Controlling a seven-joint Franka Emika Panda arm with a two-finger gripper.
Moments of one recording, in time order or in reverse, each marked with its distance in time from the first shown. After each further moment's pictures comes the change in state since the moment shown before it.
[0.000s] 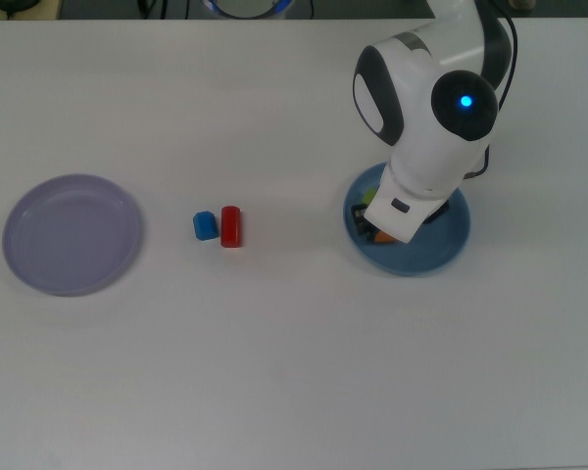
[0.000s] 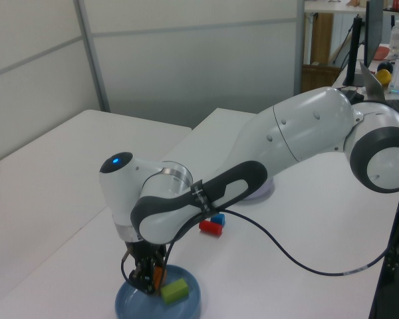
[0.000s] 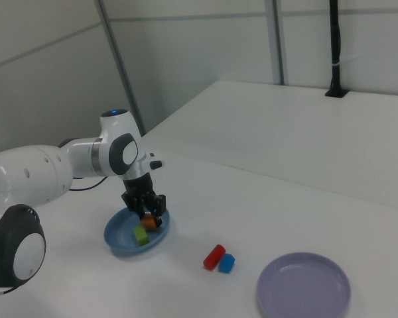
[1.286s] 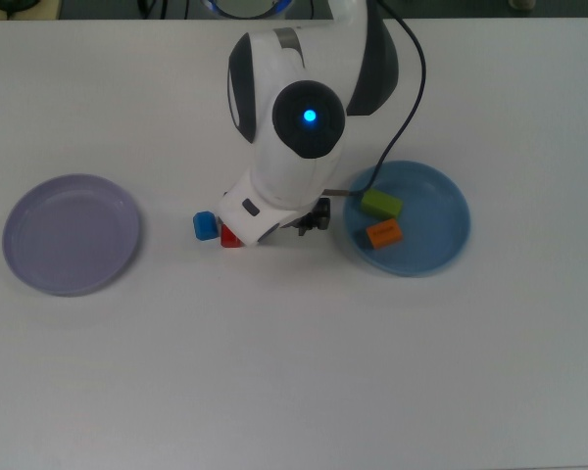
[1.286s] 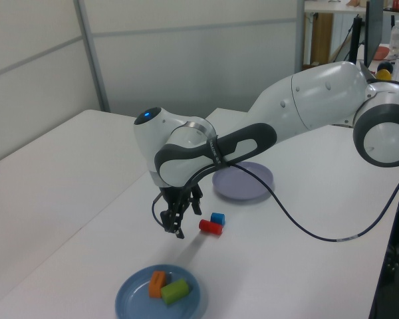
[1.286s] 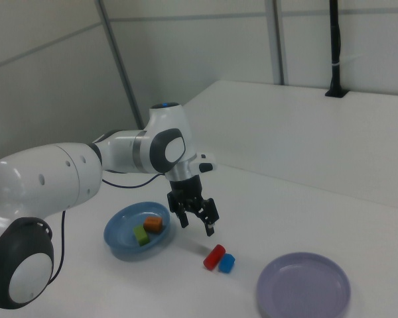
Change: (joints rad) arm -0.225 -0.061 -0.019 -0.013 -0.048 -0.126 -0.003
